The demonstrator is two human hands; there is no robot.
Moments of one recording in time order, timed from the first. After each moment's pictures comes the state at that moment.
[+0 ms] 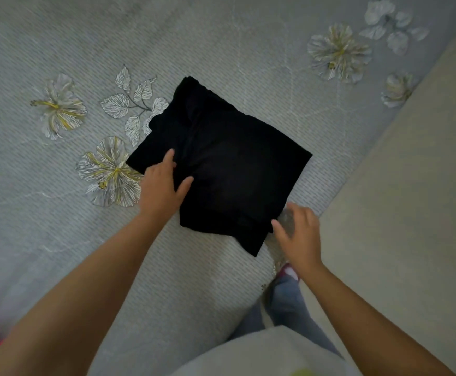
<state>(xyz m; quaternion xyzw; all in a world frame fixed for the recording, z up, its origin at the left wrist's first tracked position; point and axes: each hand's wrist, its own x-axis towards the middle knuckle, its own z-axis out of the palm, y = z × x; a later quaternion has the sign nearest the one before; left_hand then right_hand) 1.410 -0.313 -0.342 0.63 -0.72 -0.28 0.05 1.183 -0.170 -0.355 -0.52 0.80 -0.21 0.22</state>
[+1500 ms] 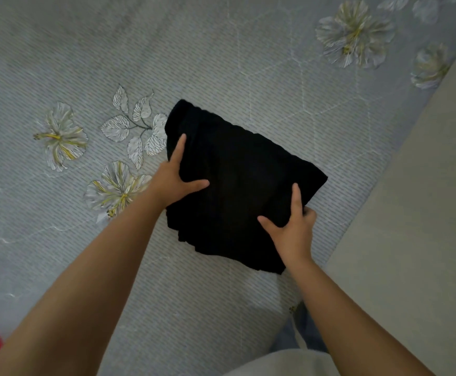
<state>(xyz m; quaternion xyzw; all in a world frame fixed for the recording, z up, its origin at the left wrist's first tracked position) 1.407 -0.383 -0.360 0.59 -0.65 -0.47 -0.01 1.228 -0.225 -0.362 -0.29 0.83 -0.24 0.41</state>
